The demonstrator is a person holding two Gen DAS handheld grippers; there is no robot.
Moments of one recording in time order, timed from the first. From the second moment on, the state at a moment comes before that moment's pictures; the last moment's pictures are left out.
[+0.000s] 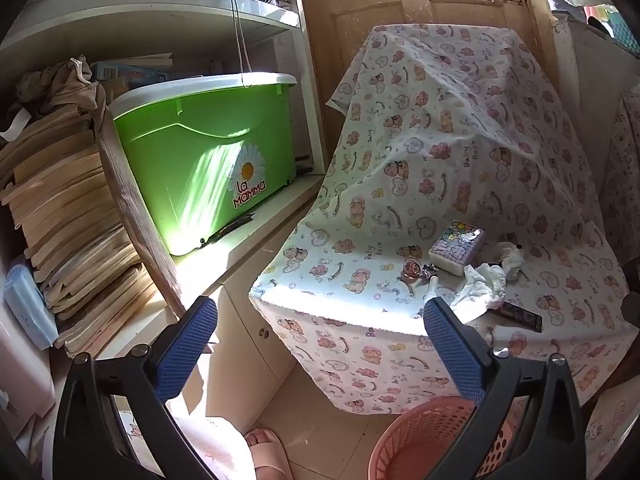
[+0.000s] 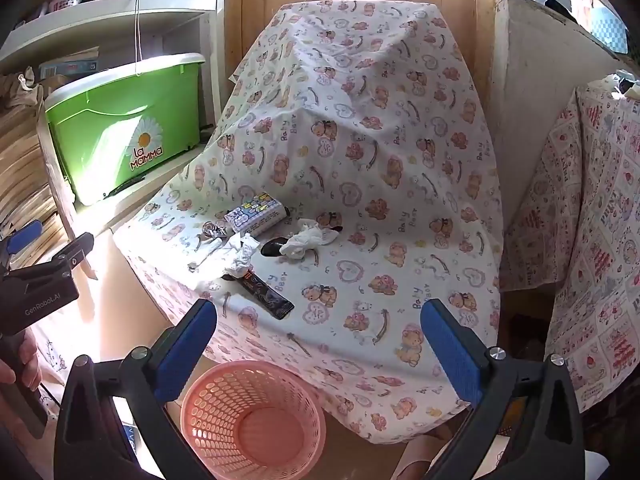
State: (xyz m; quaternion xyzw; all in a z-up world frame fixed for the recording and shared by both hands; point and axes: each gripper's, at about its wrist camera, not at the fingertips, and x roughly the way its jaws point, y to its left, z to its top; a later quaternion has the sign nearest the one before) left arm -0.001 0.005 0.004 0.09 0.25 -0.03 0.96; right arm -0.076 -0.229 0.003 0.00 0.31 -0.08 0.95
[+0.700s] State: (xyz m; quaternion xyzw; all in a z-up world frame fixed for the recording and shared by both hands) left arm -0.007 -0.006 0.003 0.11 0.23 -0.03 0.97; right arm -0.079 -0.233 0.006 0.00 0.30 -0.09 0.95
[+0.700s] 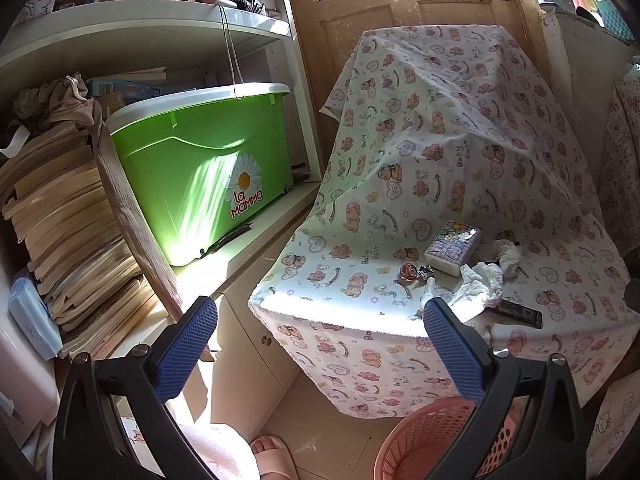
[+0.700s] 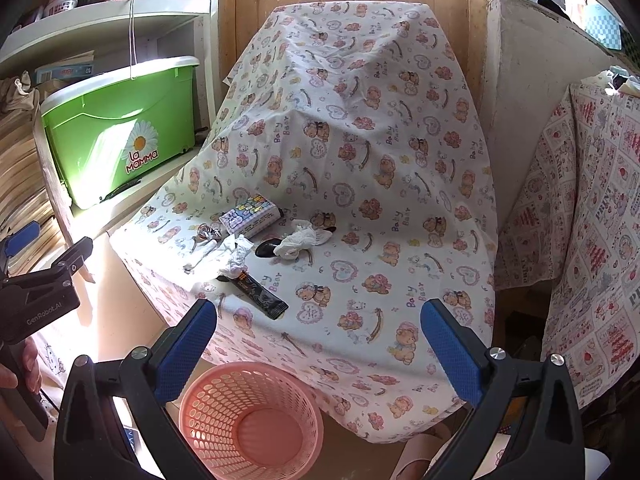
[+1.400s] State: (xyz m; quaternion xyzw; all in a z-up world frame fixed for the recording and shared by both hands) left arm -0.005 -0.008 -0.002 0.10 0.24 -0.03 0.96; right arm -0.075 -0.232 0.002 0.01 0.31 -0.08 0.95
